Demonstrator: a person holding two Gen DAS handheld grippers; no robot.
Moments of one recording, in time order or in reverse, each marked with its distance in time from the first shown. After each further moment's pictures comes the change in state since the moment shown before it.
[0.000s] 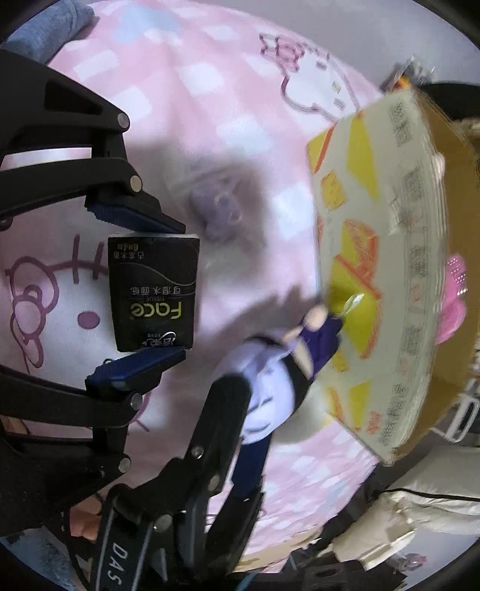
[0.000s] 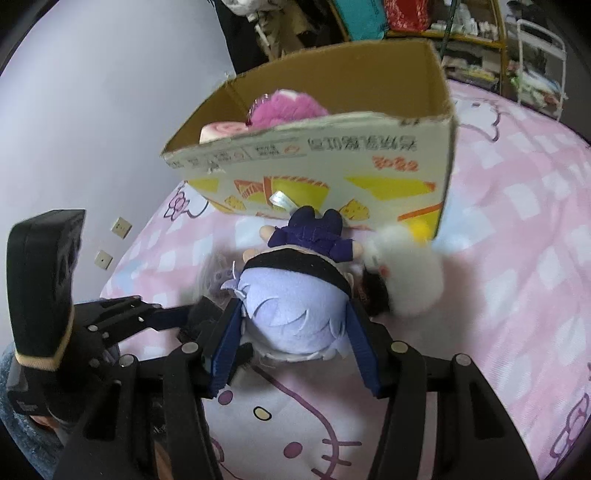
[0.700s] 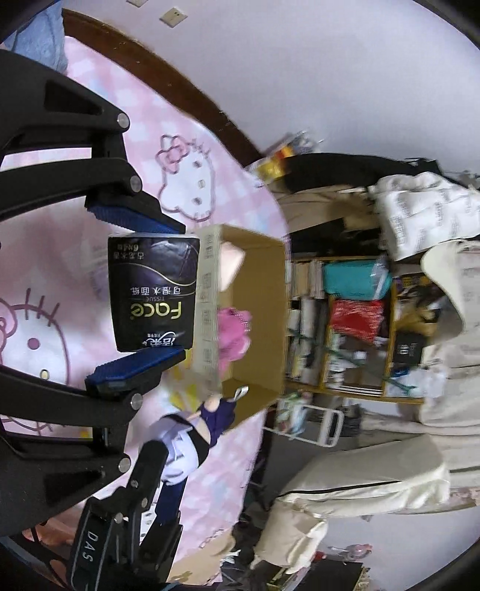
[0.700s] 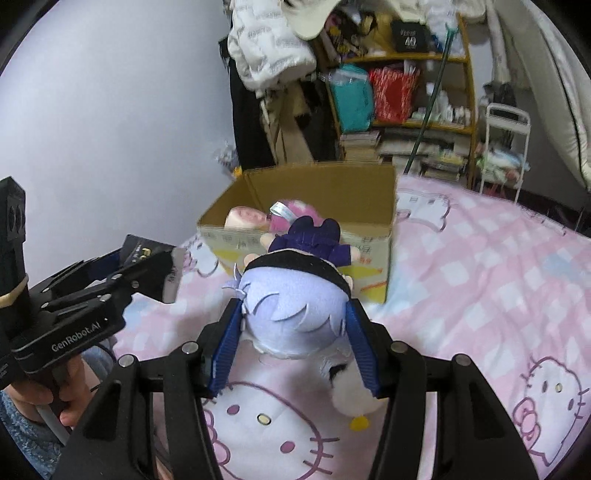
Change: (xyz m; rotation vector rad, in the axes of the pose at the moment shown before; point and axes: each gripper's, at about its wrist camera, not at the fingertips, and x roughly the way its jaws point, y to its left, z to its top) left arm -0.128 0.007 -0.013 -0.009 -0.598 0.167; right arm -0.095 0.030 -0.014 -0.085 -0.318 -0.123
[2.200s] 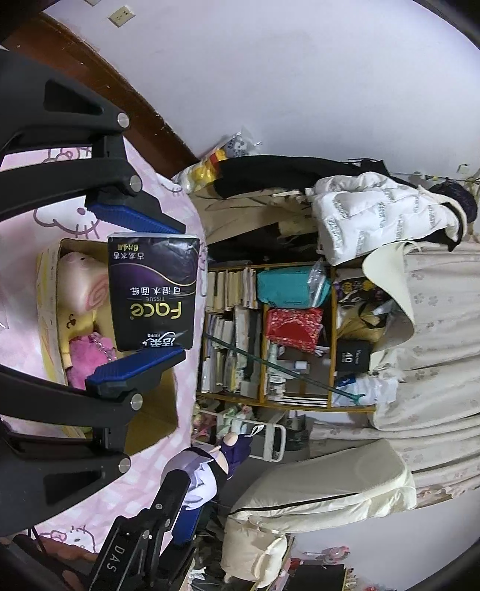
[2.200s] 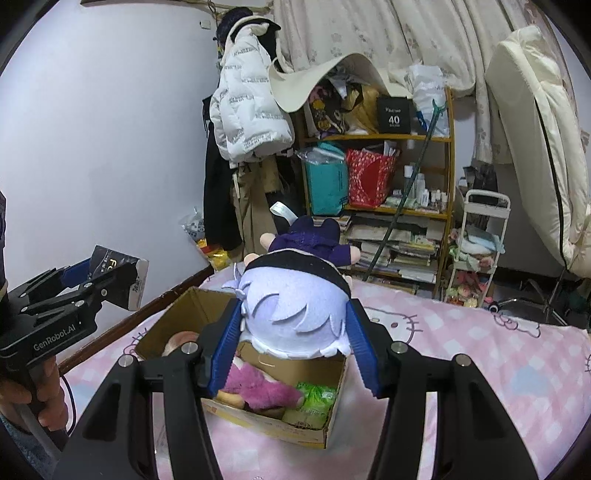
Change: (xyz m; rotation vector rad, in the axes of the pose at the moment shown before) left arm 0.056 0.011 0.093 0.036 -0.195 0.031; right arm 0.024 -0.028 0.108 -0.080 -0.250 -0.132
